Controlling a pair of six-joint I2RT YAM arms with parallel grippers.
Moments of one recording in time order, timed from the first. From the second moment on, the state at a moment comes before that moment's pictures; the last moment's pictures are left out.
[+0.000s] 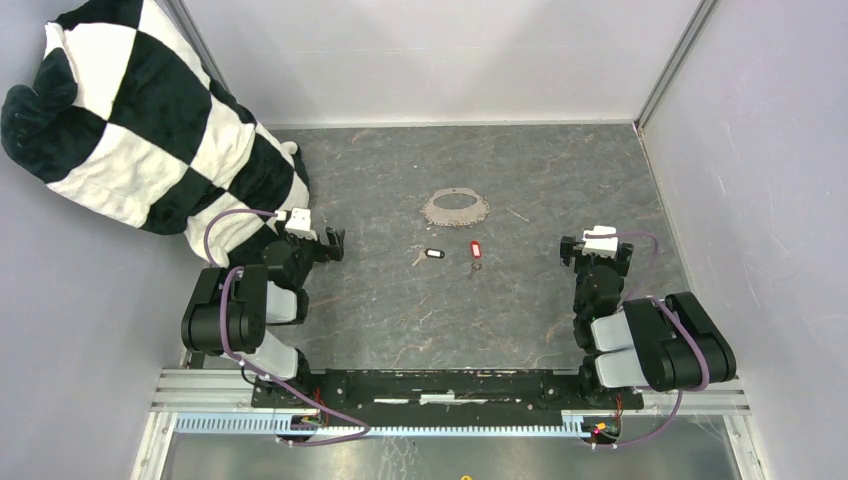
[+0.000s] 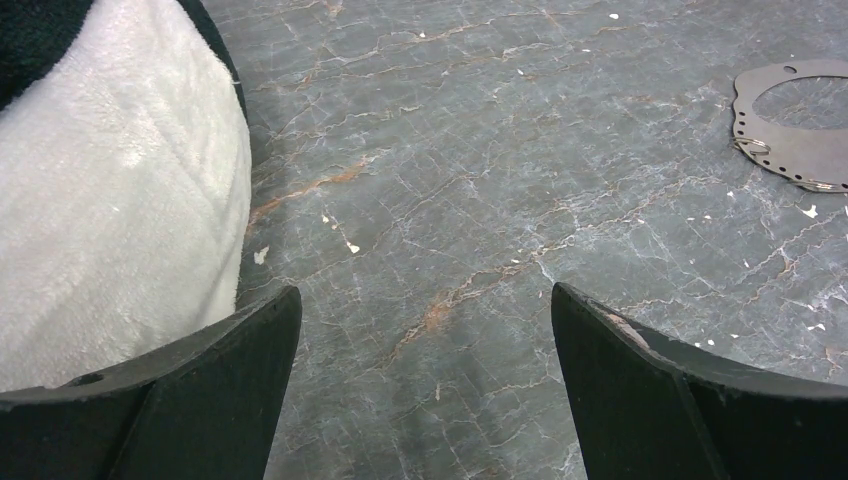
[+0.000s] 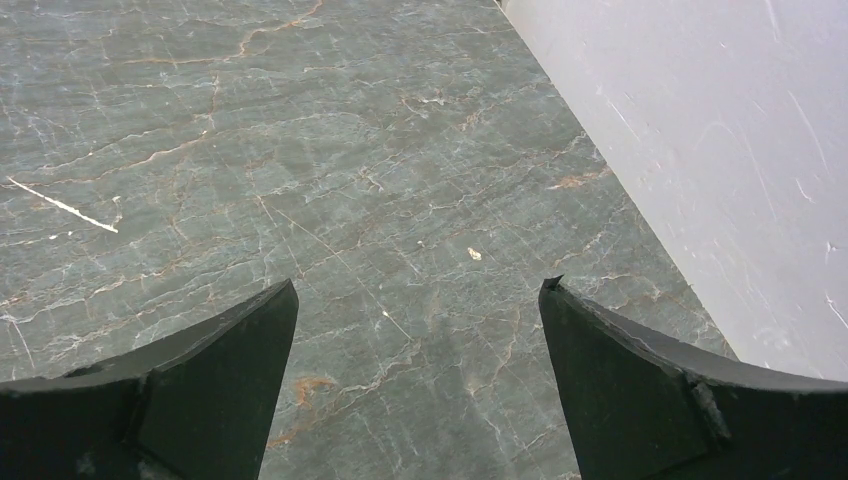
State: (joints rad) left arm 0.06 1.56 0.21 1.21 0.26 0.02; right arm 0.13 1.38 0.01 1.33 0.43 -0.20
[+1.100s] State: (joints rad) left arm -0.01 1.30 0.80 0.00 0.42 0.19; right arm 0.19 1.37 0.66 0.42 0.21 0.17
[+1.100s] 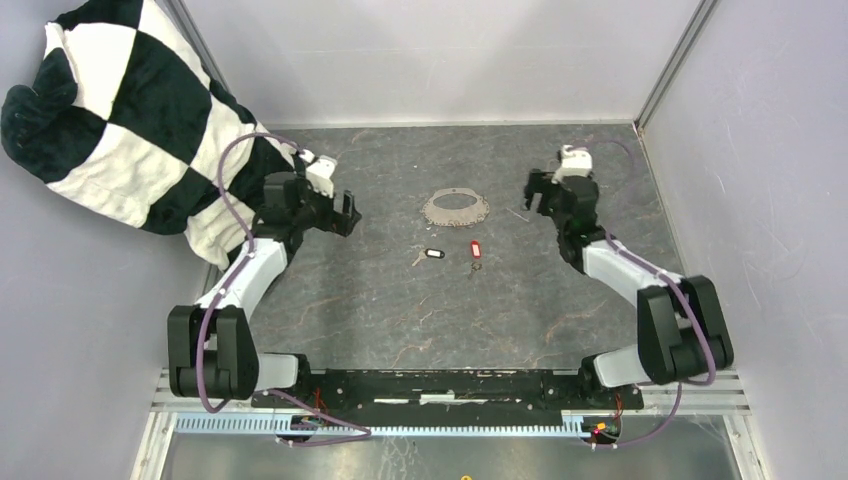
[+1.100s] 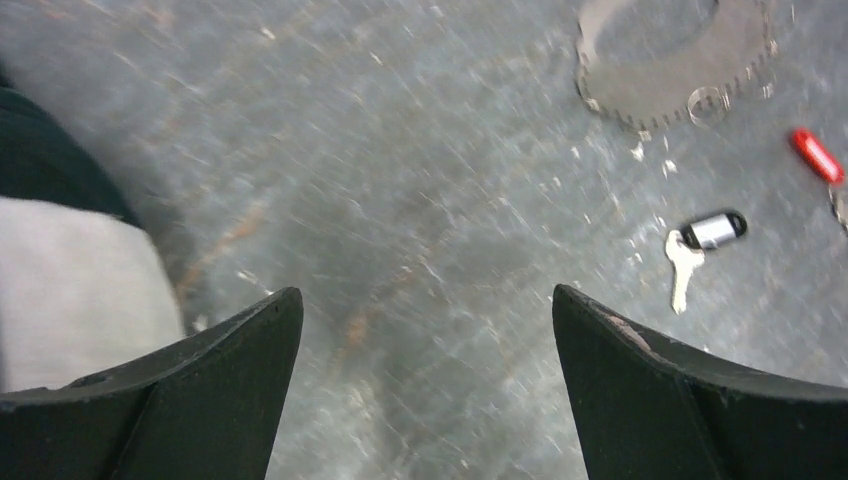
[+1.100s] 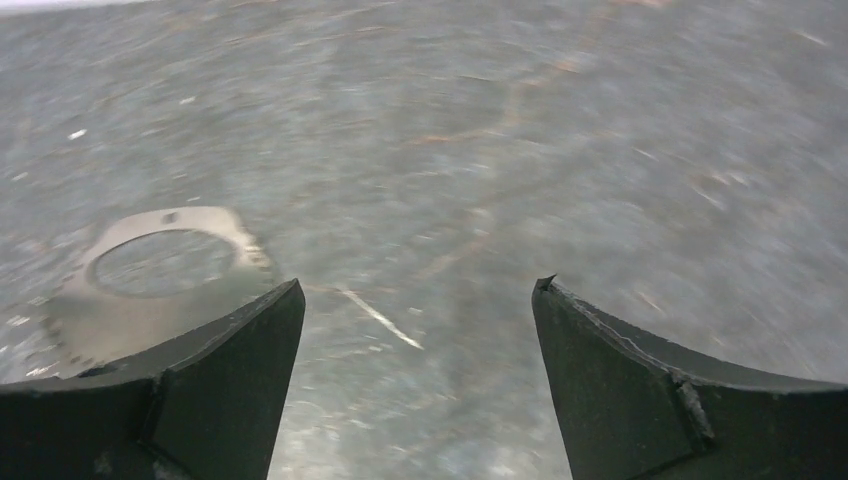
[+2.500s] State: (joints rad) left arm -0.18 1.64 1.11 -0.31 0.27 0.22; right arm 0.34 2.06 1.27 0.14 -0.10 0.04
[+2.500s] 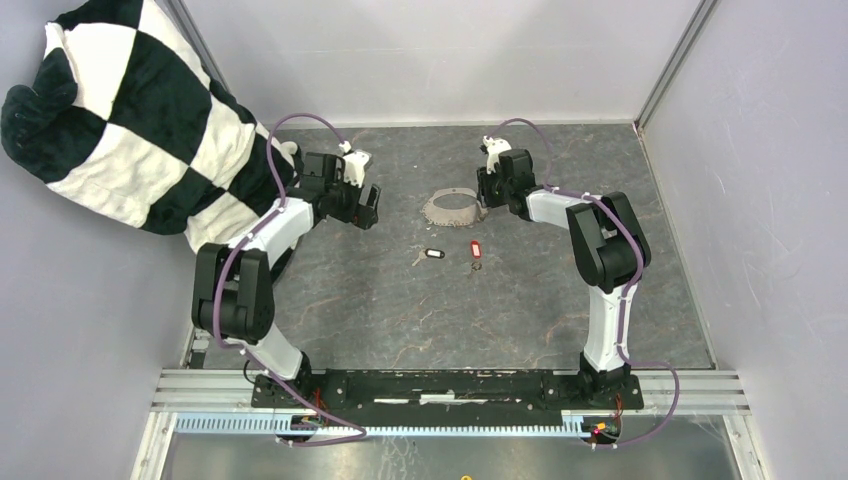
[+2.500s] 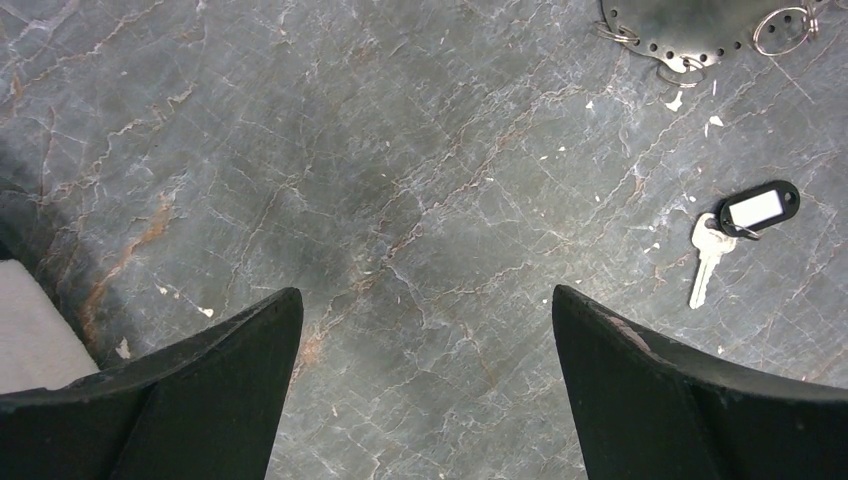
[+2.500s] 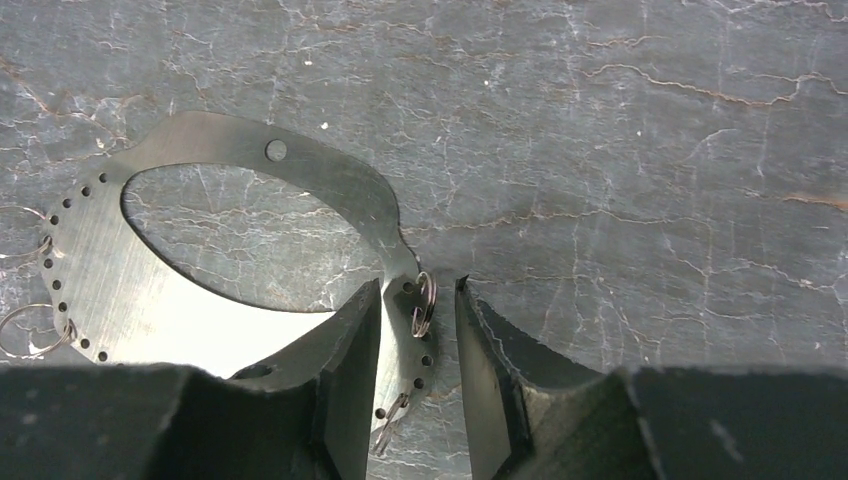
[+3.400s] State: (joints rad) left arm -0.20 1.51 1.26 -0.47 0.37 0.27; right arm 0.39 1.88 1.28 0.14 -0.27 0.02
